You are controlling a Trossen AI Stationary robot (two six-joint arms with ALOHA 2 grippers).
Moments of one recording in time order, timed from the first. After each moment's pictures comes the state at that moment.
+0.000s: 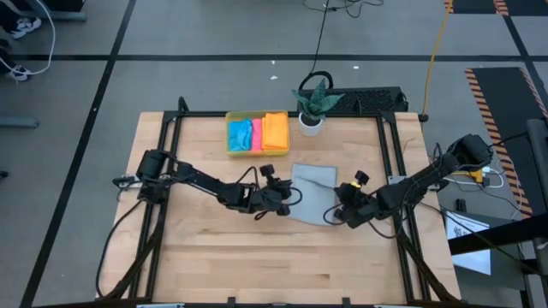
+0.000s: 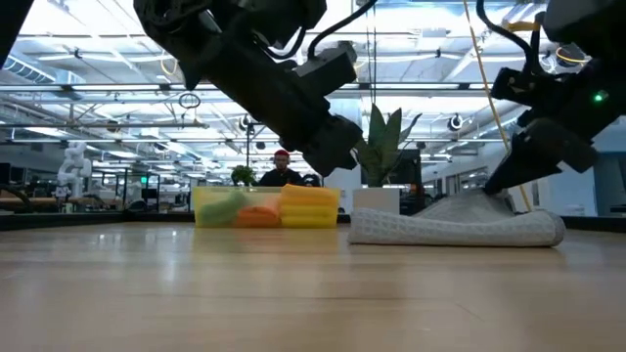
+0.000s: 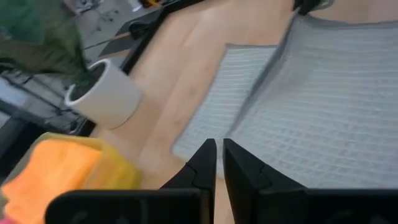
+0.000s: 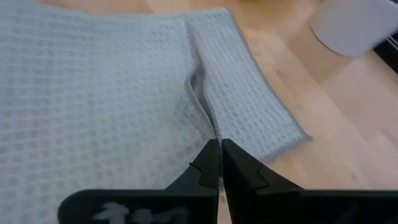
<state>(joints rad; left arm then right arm) -0.17 1.97 1.10 0.27 -0.71 0.11 0.45 1.25 0.45 -0.39 0.79 0.71</state>
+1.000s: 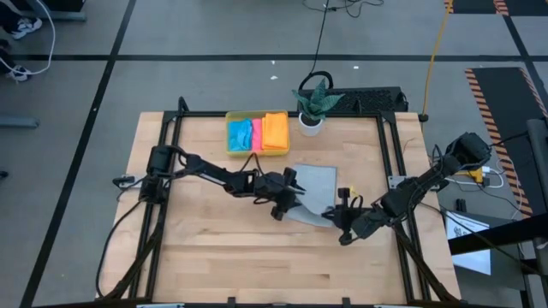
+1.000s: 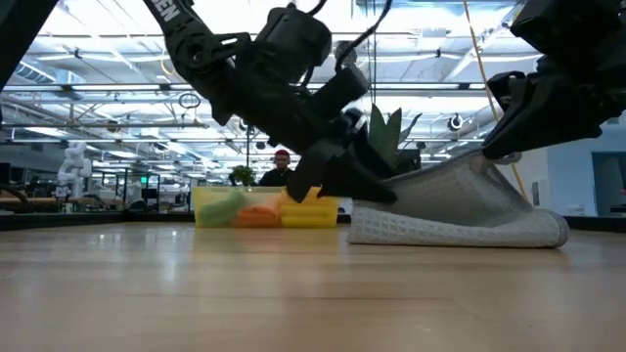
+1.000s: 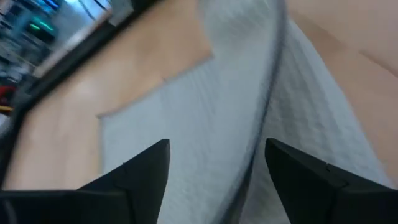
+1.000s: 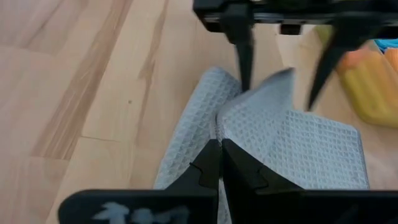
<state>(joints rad) -0.03 2.03 1.10 0.41 0.00 0.60 0.59 1.26 0.45 0.03 0.60 0.15</state>
